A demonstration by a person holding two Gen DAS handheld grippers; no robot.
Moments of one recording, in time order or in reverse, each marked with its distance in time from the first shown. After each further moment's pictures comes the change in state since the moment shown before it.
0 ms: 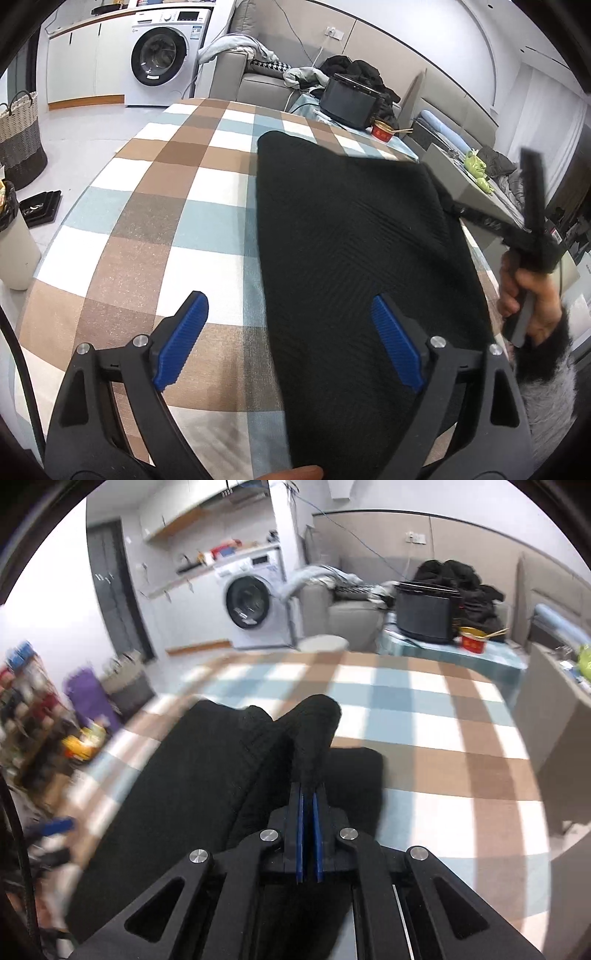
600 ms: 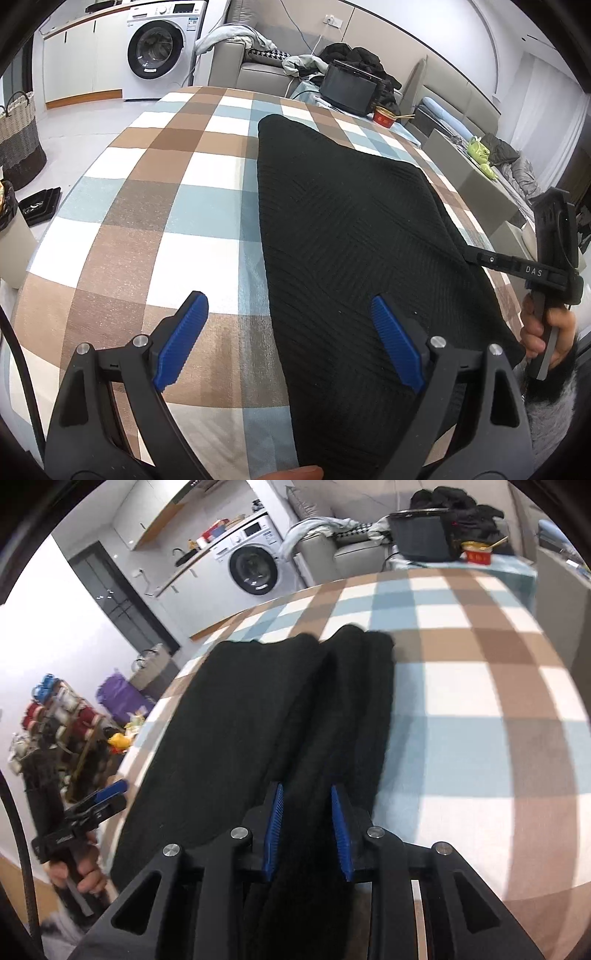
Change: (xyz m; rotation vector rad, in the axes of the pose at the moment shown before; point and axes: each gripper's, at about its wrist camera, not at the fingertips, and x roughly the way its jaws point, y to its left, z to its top) left arm 0.015 -0.005 -0.004 0.017 0.044 0.014; right arm -0.038 -0.020 -0.072 0.186 0.146 0.284
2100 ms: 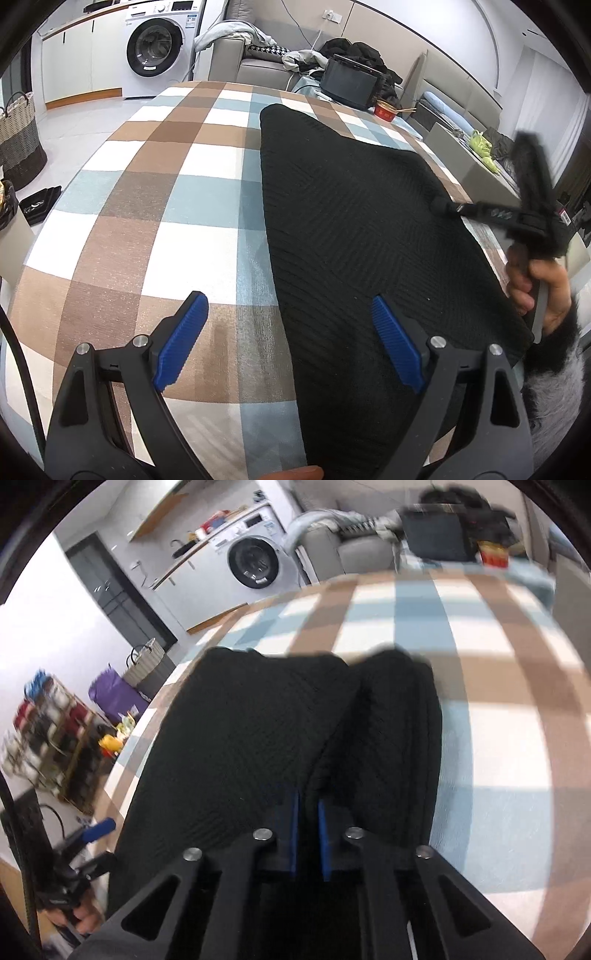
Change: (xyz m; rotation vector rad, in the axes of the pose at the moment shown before) left arm 0.007 0.003 -0.005 0.011 0.019 0.004; right arm 0.038 0.024 0.056 -0.123 -0.044 -0.067
